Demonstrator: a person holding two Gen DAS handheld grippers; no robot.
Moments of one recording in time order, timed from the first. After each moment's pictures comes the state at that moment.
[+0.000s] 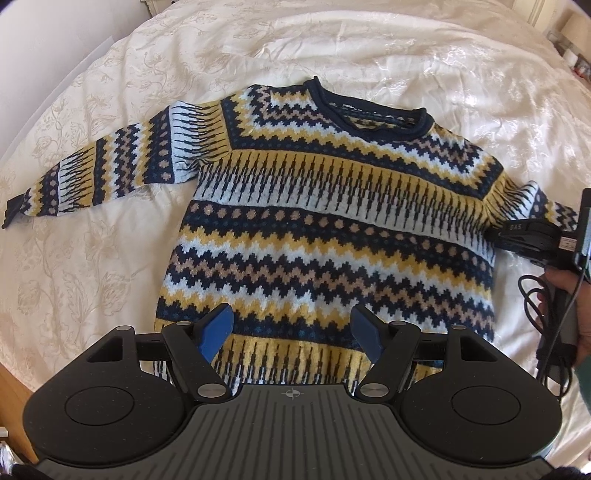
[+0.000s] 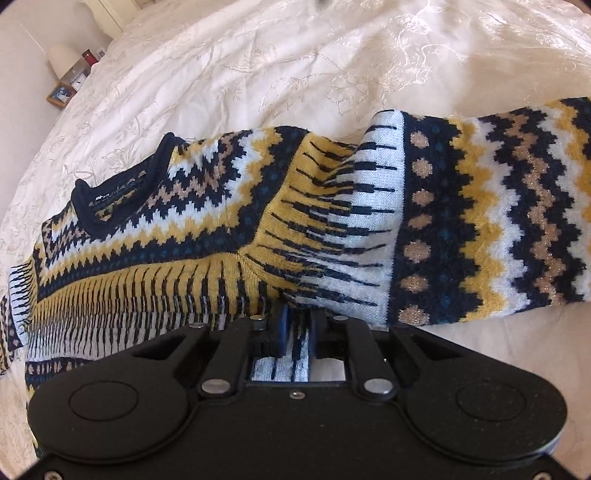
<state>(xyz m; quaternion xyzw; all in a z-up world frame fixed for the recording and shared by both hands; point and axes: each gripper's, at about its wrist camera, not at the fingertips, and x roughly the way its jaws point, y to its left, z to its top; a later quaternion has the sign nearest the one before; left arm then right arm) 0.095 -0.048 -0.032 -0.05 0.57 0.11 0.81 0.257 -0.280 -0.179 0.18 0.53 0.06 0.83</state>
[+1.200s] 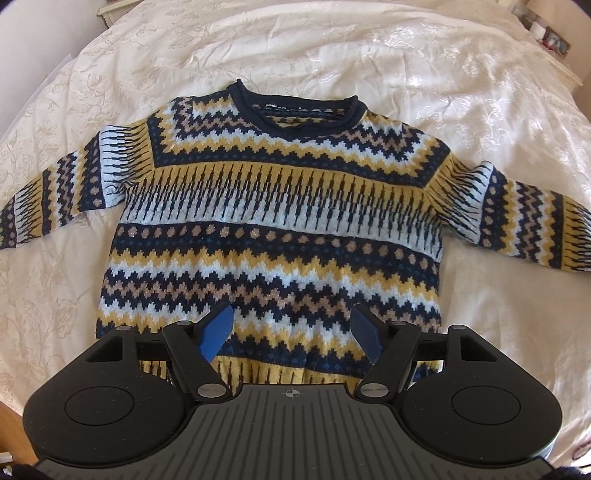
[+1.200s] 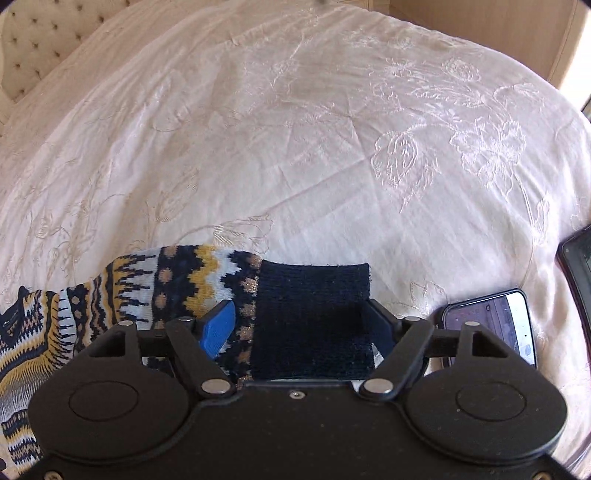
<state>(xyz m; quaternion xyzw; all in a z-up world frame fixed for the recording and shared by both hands) 0.125 -0.114 -0.037 -0.03 0.58 0.06 0.81 0.211 -0.601 -0.109 0.20 0.54 -0.13 0.81</state>
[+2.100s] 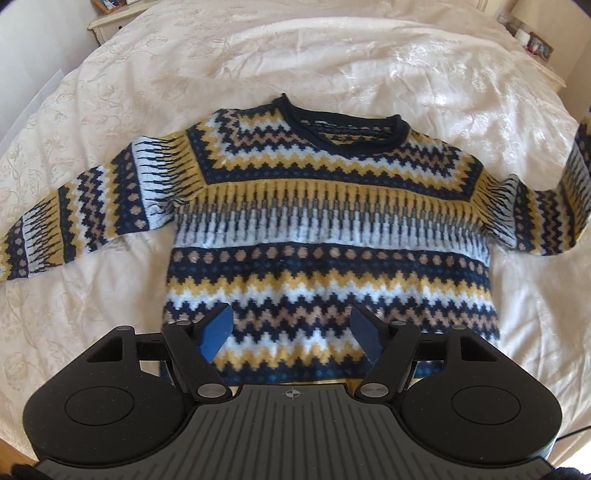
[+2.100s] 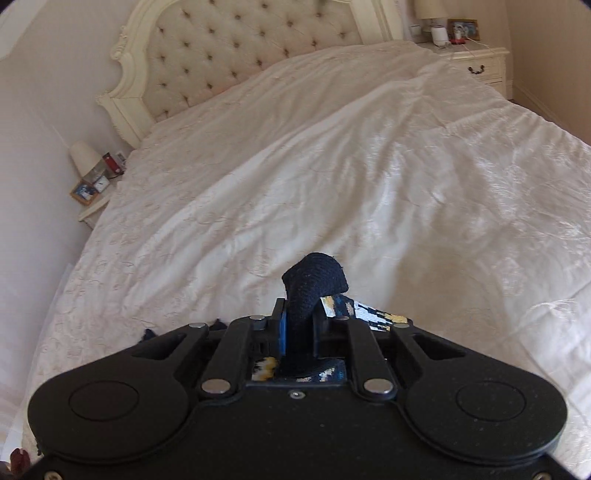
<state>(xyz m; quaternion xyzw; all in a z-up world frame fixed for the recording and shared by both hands) 0.120 -0.006 -0.039 -0.02 0.56 0.03 0.83 0.267 -0.337 0.029 0.20 0.40 0.07 0.89</state>
